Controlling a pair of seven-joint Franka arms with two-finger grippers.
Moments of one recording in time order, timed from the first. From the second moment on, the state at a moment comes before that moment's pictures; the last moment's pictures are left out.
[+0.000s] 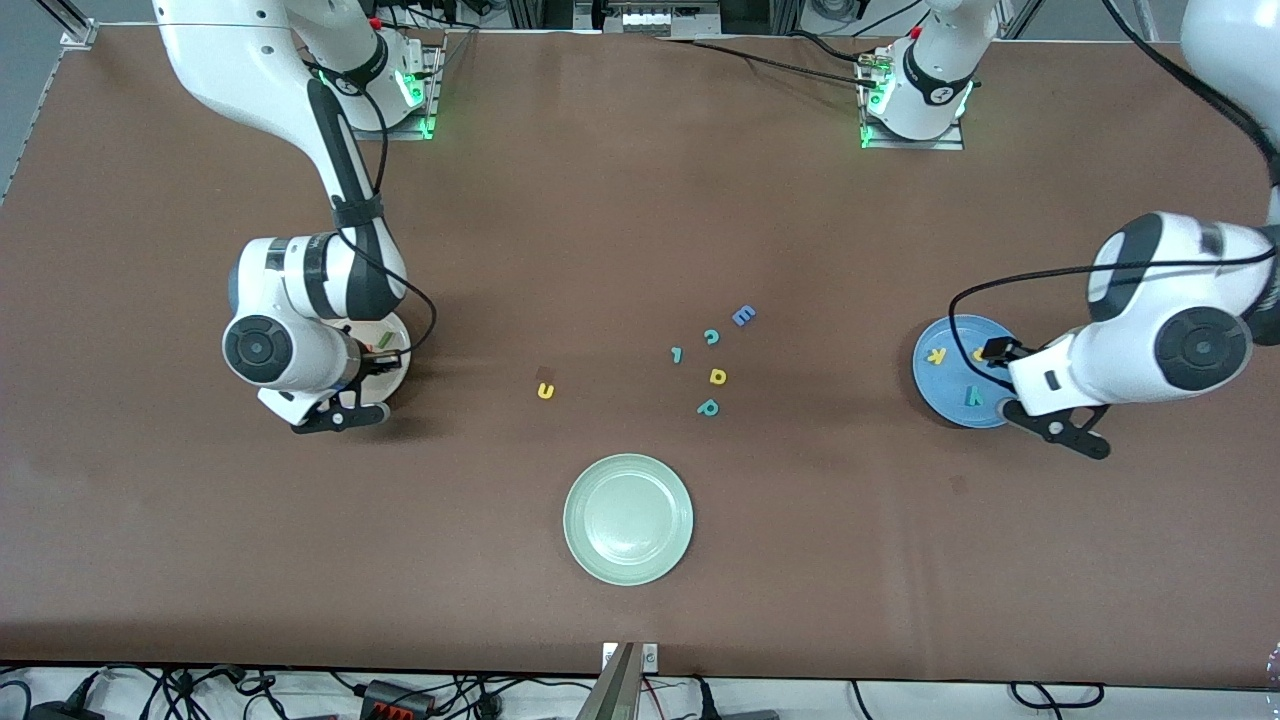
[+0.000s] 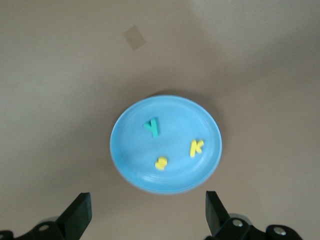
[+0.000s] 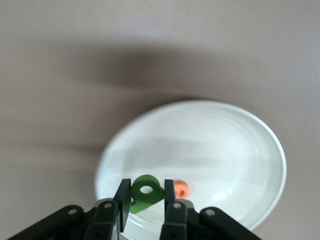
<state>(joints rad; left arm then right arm) 0.52 0.50 -0.70 -1.57 0.42 1.66 0.16 0.57 0.55 -0.43 -1.84 0.18 2.07 -0.12</state>
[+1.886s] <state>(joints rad) 0.01 0.00 -0.04 -1.63 0.00 1.67 0.06 0.76 0.71 -0.34 -1.63 0.39 2.21 0.34</state>
